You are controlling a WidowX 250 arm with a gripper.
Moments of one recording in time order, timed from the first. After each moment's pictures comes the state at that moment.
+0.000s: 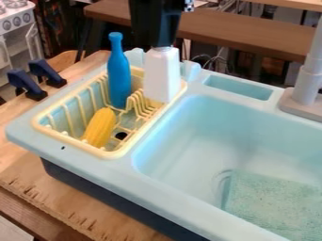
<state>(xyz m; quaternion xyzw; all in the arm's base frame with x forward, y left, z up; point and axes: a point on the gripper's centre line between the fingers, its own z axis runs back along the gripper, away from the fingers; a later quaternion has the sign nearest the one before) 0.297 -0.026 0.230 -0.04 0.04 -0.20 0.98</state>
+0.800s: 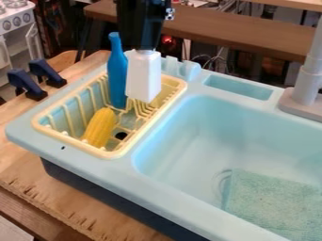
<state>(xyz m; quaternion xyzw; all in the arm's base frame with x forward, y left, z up) 0.307 -0.001 0.218 -0.01 0.06 -0.21 0.98</state>
